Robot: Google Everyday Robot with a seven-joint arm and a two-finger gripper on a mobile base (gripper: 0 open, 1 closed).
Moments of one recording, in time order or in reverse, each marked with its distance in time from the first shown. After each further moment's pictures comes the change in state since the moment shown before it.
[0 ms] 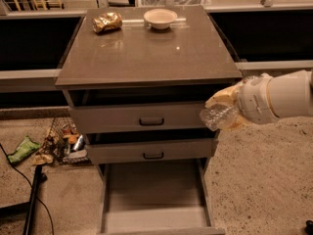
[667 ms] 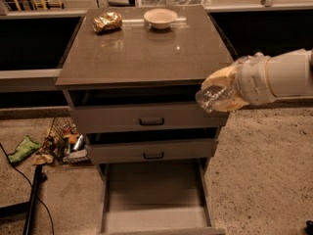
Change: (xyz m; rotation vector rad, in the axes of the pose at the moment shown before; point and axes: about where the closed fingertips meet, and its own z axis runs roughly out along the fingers) arm 0.016 -0.044 -0.003 0.070 -0.022 -0.091
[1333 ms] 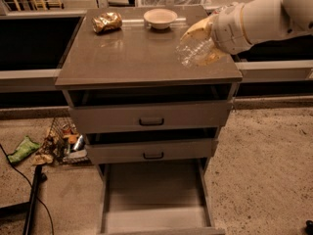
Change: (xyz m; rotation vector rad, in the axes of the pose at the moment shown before) arm 0.039 -0.117 0.024 0.087 -0.018 -0.178
